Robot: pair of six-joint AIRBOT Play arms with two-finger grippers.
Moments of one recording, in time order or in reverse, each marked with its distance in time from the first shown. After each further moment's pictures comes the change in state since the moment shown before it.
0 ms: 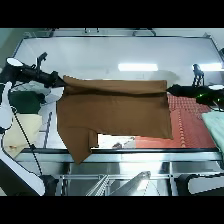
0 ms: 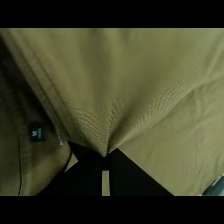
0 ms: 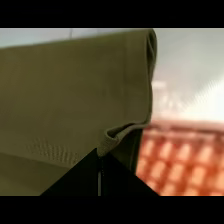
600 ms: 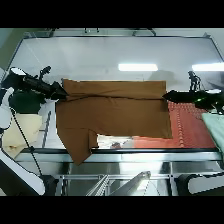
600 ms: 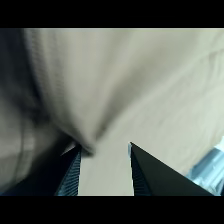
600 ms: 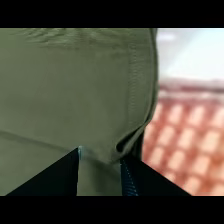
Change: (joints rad) left arm 0.016 -0.001 -0.081 0.025 -0.090 -0.011; right arm -0.017 0.005 -0.034 -0.021 0.093 0.012
